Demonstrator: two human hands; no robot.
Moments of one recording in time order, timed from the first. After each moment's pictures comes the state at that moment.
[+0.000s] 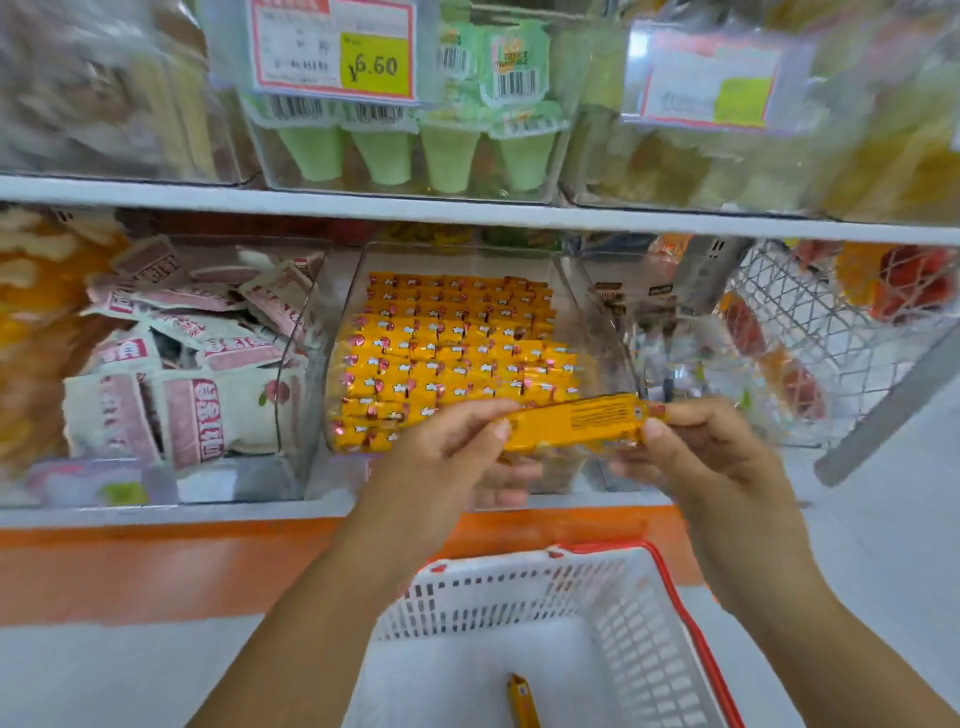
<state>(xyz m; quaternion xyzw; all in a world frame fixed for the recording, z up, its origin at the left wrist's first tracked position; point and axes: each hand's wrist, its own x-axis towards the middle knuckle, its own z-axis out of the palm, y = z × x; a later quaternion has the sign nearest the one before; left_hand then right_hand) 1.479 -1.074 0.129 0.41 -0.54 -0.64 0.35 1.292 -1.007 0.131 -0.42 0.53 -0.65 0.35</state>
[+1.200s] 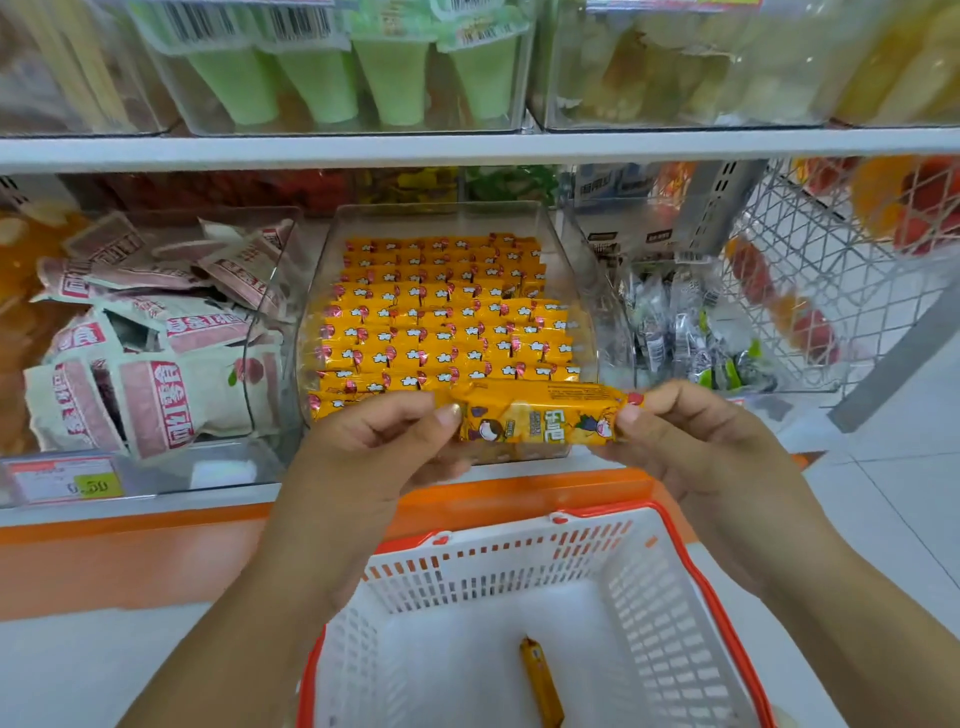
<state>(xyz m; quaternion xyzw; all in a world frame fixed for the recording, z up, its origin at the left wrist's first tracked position) 1.496 -1.065 0.123 0.42 -0.49 -0.64 0.43 1.280 -1.003 0.119 -0.40 0.53 -0.58 0.47</state>
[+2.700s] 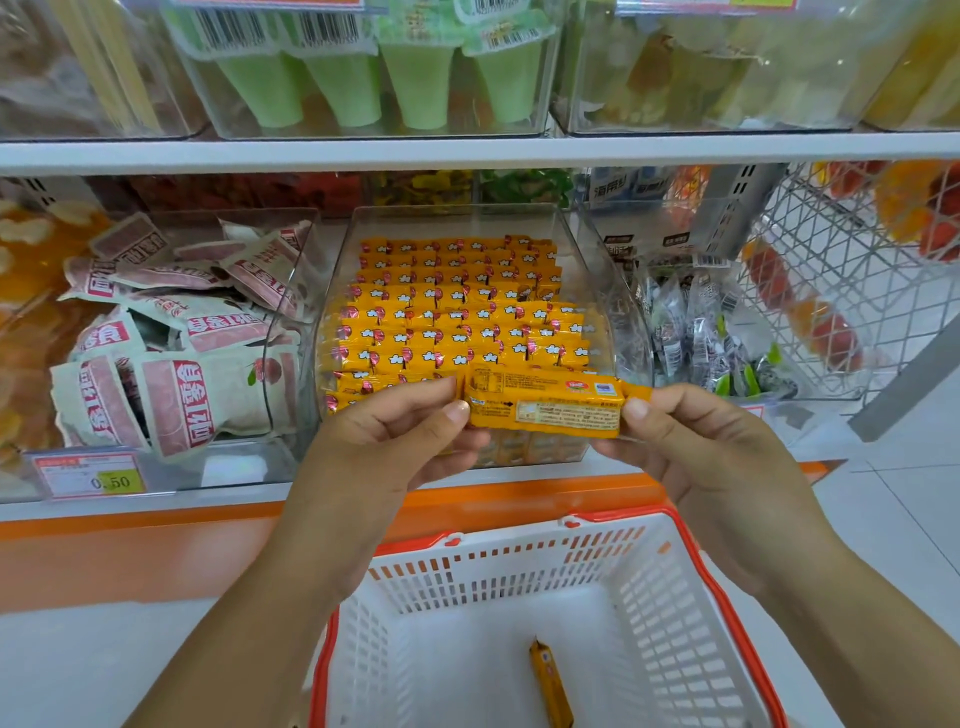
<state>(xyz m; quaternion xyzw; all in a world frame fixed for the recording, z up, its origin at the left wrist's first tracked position) 1.503 -1.074 0.117 0.40 -0.49 -0.63 0.45 1.286 -1.011 0.113 -0.40 0.50 -0.60 0.48</state>
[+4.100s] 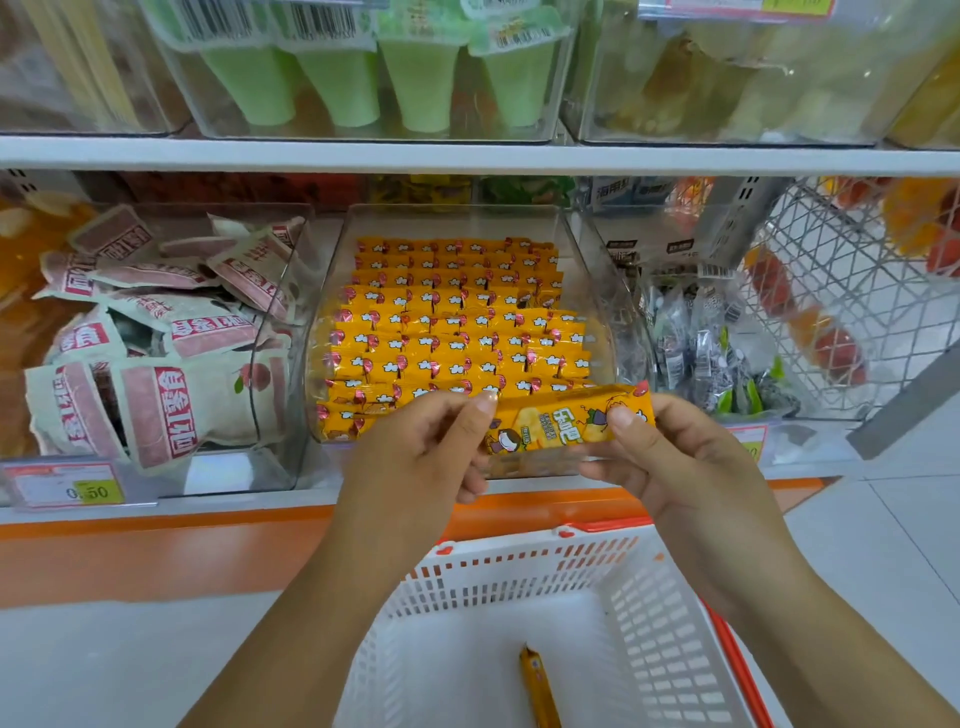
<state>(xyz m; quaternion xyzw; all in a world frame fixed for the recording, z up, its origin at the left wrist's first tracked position) 1.479 -1.088 0.107 0.49 -0.66 -0.46 0.35 1.290 -1.025 0.099 -0.37 0.53 -0.60 0.47</state>
